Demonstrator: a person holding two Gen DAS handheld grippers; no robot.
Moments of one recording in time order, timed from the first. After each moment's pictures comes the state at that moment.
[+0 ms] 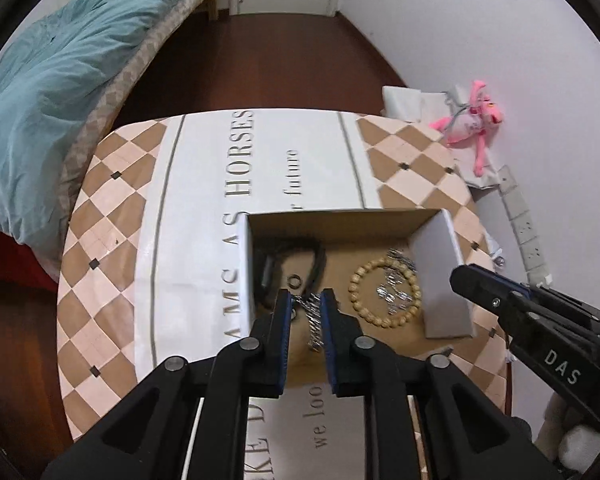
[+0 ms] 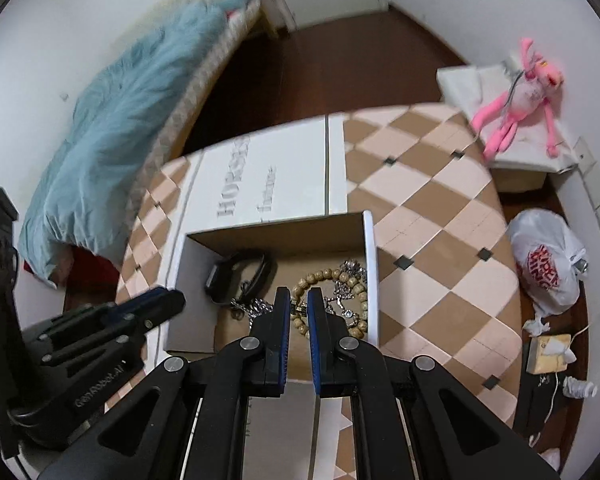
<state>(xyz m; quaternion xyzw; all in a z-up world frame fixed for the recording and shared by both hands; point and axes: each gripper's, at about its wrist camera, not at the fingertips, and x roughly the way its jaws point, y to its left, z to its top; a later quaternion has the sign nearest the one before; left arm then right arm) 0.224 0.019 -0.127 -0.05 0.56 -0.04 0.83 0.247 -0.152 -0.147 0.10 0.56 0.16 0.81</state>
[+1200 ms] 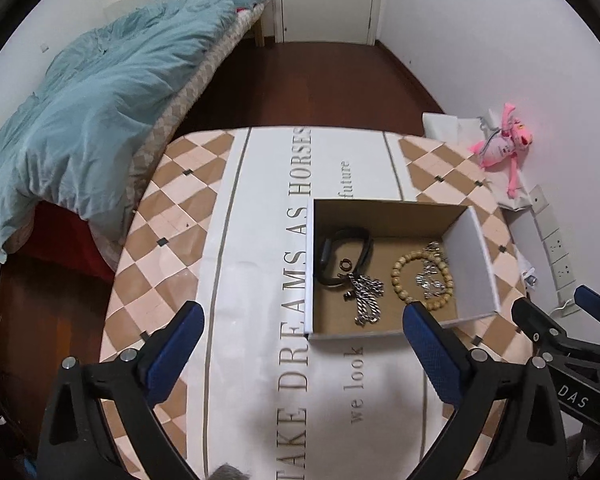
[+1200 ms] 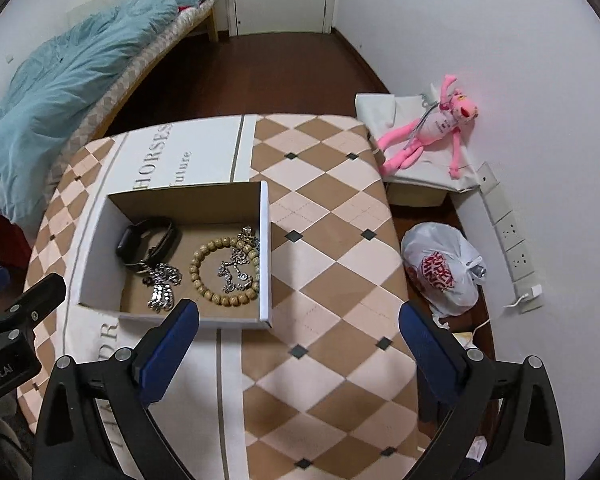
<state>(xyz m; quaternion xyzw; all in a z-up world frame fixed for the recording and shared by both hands) 0.160 0.031 -0.097 -0.03 0.50 0.04 0.86 0.179 -0.167 -0.120 -0.04 0.52 0.01 0.86</state>
